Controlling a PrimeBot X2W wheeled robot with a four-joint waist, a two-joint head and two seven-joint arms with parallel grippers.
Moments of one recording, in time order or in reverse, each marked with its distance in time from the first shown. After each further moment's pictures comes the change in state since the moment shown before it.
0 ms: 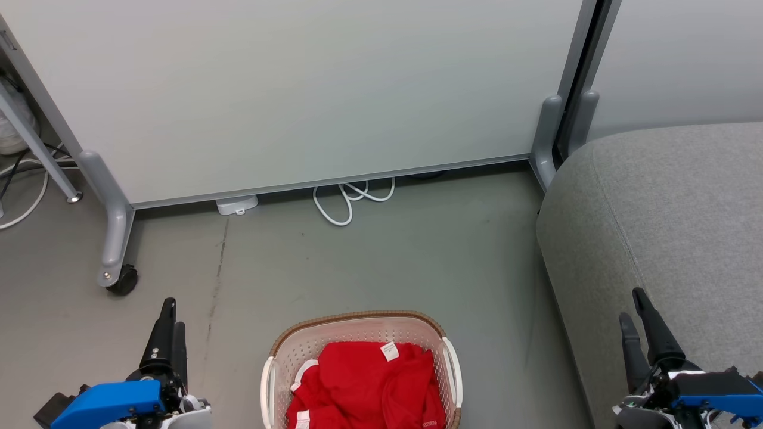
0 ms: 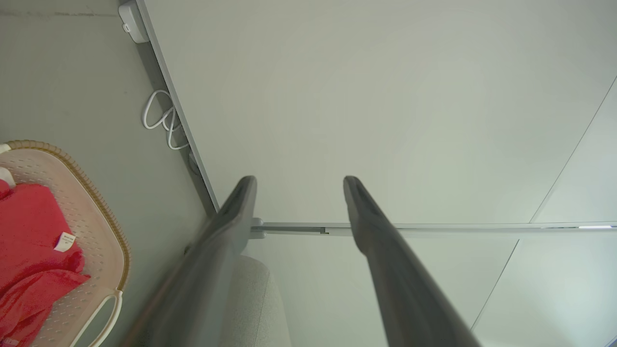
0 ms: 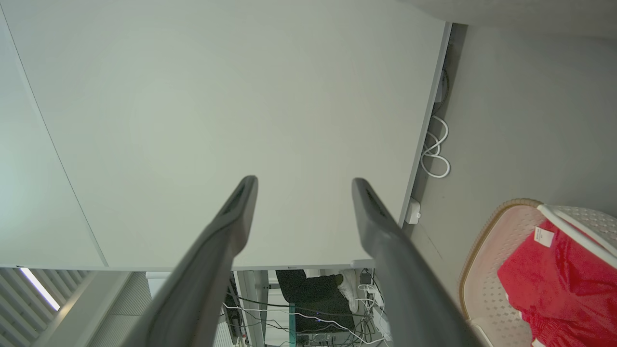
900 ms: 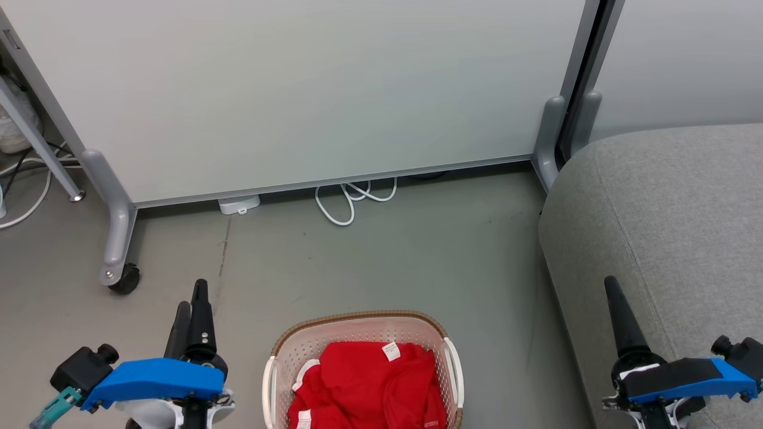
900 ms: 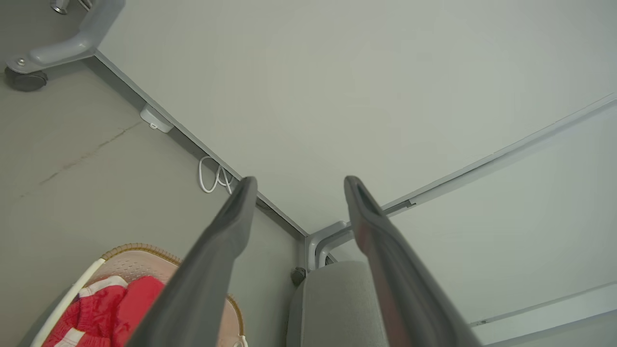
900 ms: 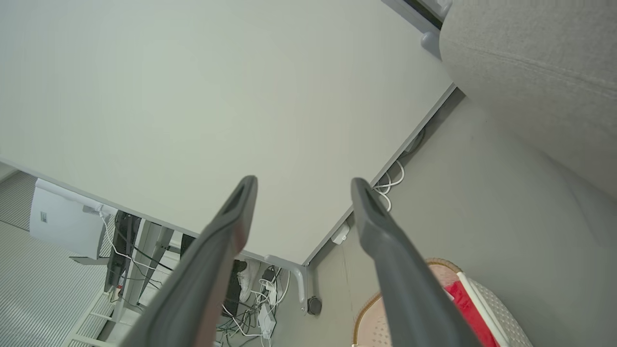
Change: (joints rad) left arm -0.013 0.002 -0.101 -0.056 0.563 0.058 -0.116; right arm -0.002 -0.005 0.073 -0.057 -0.497 0.000 -0.118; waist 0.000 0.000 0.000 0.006
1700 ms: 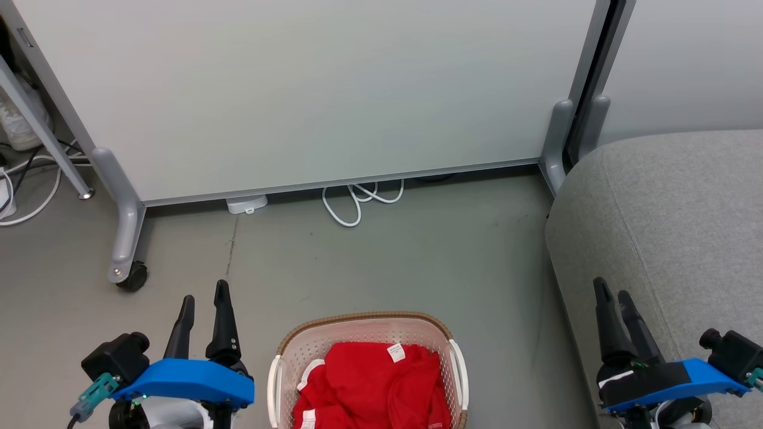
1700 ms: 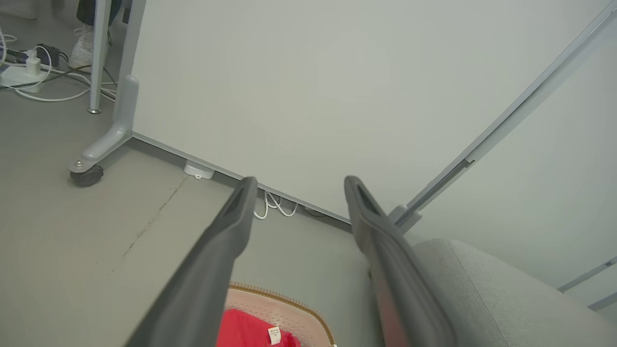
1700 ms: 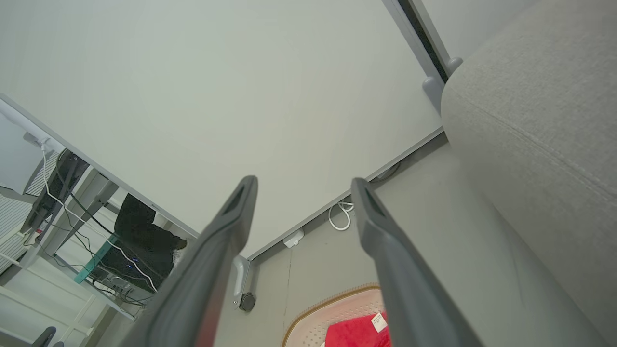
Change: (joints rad) left arm -0.001 0.026 -0.086 0.014 0.353 0.048 -0.079; right arm 0.003 0.002 0.018 -0.002 -0.332 0.000 -0.080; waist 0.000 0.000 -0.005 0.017
